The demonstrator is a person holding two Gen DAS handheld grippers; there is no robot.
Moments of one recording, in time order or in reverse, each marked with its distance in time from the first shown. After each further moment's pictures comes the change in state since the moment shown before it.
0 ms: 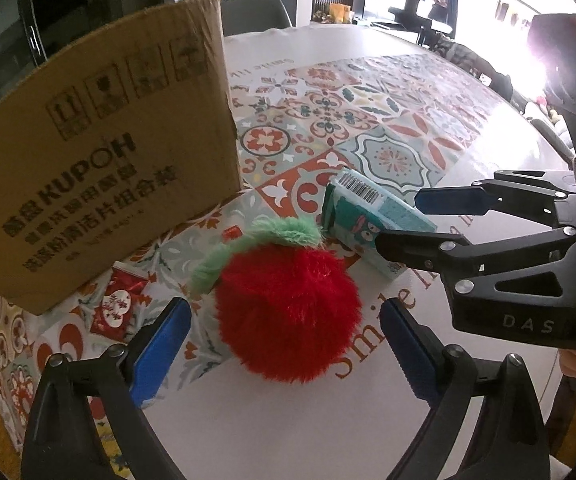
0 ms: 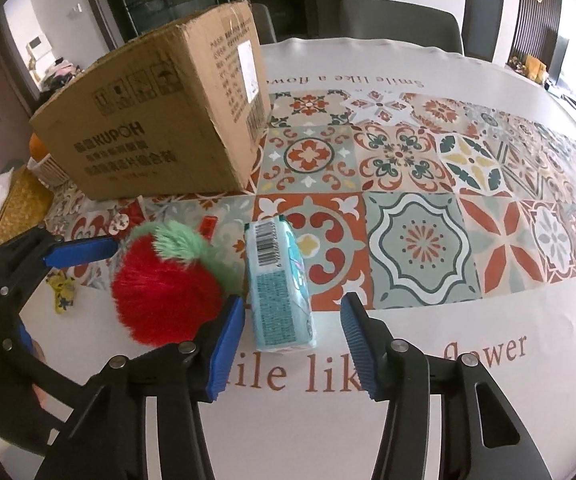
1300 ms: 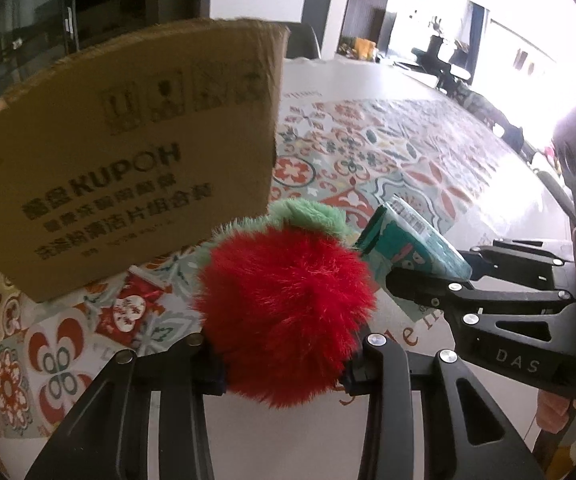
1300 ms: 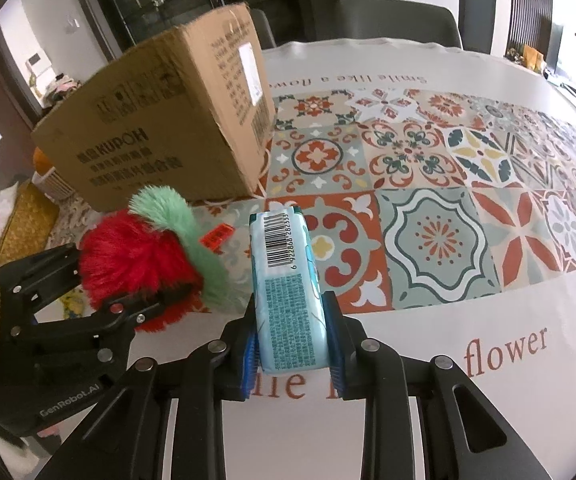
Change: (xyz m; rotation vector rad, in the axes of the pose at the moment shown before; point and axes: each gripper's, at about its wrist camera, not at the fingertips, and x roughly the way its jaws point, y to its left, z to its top) left arm -0.016 0.022 -0.002 -0.142 -0.125 -0.004; right arm 0.000 0.004 -0.004 0.047 -0.040 0.046
